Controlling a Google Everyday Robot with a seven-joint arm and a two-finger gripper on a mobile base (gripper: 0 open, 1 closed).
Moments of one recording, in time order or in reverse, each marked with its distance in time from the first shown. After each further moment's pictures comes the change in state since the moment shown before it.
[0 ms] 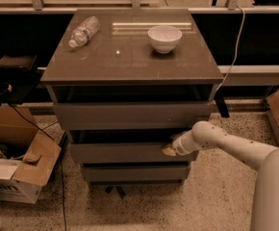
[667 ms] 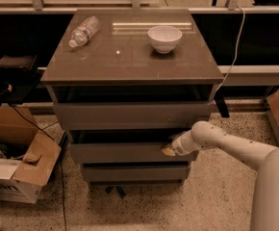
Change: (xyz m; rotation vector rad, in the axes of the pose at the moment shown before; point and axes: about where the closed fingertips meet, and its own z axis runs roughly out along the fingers) arm -0.001 0.000 -0.001 0.000 0.001 0.000
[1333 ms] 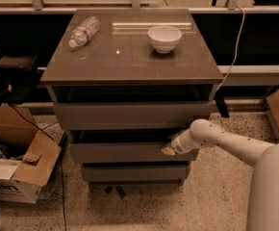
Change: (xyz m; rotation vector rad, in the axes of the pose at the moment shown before) arm 0.000 0.002 0.003 -0.014 0.025 -0.008
